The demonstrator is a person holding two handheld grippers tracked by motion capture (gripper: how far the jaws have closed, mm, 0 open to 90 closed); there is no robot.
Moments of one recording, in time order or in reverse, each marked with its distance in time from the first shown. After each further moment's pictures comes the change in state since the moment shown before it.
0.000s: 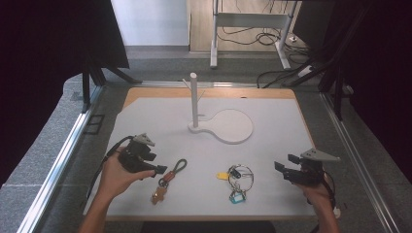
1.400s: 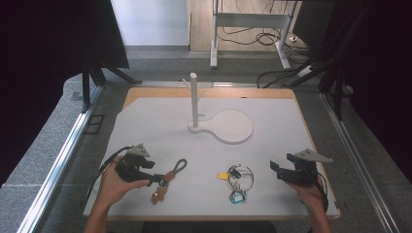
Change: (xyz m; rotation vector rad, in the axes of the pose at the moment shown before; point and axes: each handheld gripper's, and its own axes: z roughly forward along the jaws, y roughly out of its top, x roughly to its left) left arm 0.018 -0.042 0.024 -0.085 -0.043 0.024; right arm 0.012 -0.001 0.011 -0.020 -0.076 0.015
